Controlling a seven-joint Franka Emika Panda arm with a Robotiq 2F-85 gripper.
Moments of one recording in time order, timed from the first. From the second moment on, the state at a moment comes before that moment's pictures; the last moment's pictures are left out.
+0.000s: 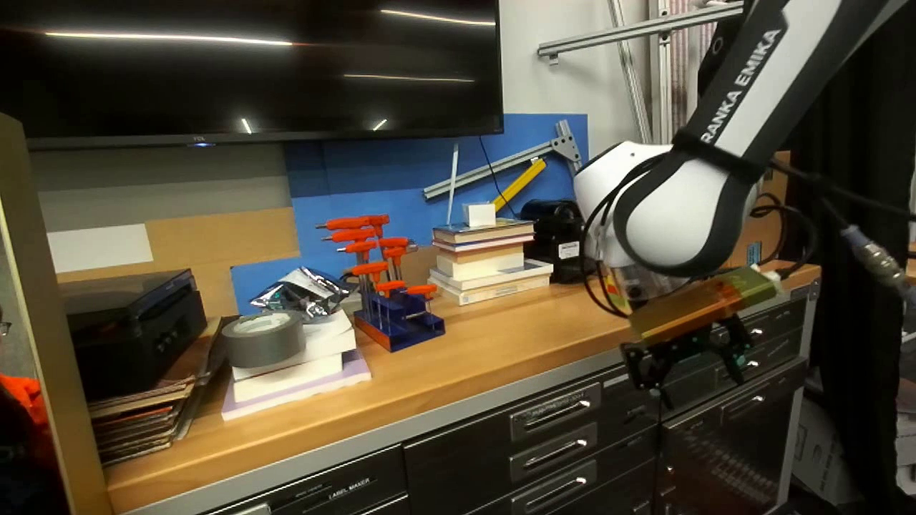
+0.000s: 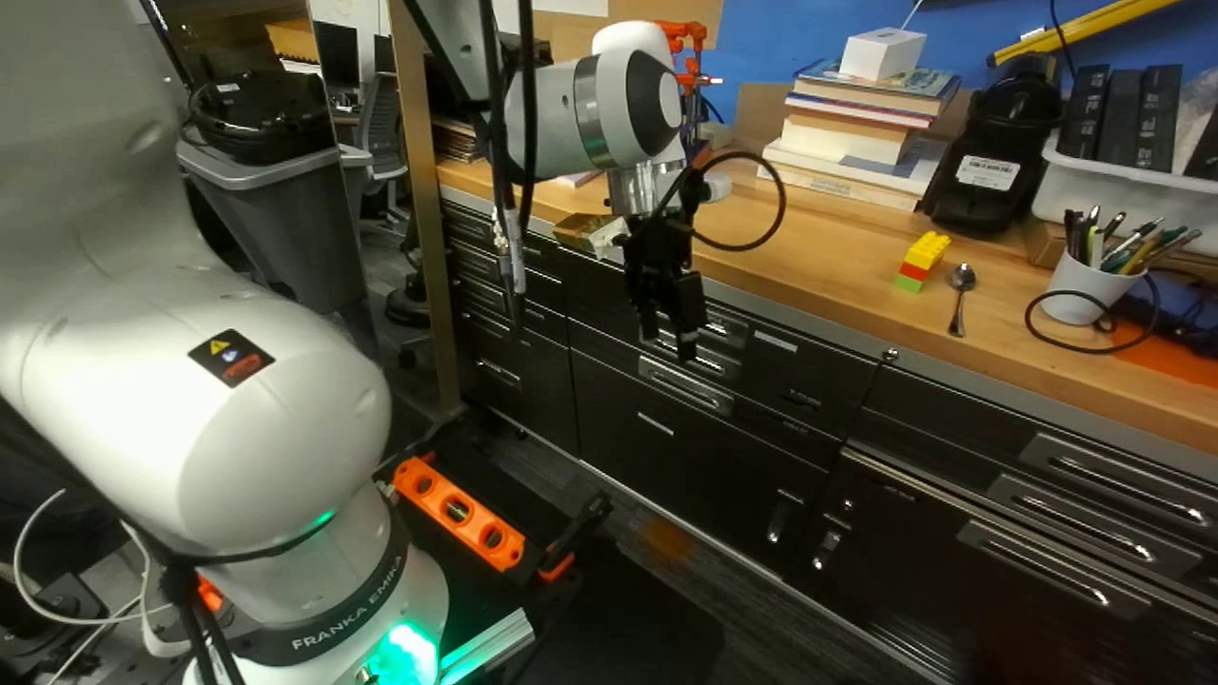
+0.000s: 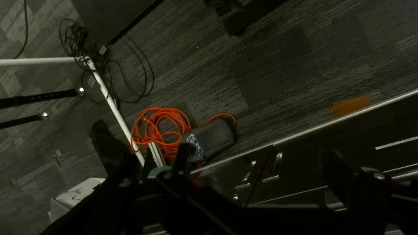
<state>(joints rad) 0.13 0.01 -0.15 -2.55 -0.50 2.30 0.83</state>
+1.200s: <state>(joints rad) -0.10 -0.74 -0.19 -2.58 -0.26 1.87 -0.09</state>
